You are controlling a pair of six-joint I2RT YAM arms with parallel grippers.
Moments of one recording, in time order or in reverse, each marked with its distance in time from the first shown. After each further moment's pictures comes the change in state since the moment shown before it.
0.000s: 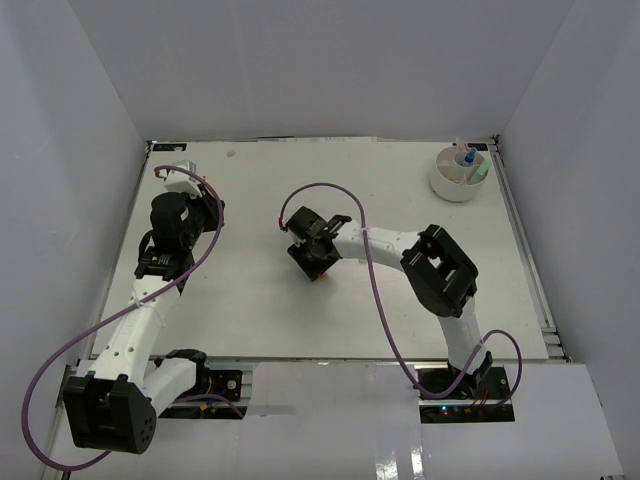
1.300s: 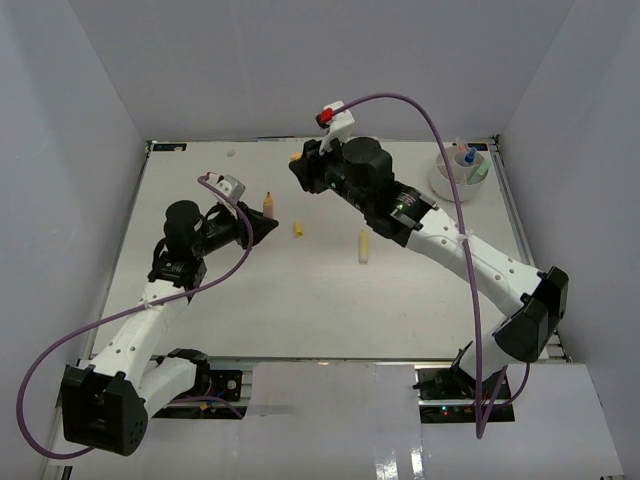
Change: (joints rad) left arm -0.114 0.000 -0.090 0.228 0.648 0.143; right arm -0.036 -0.493 0.109 0.420 0.087 0.080
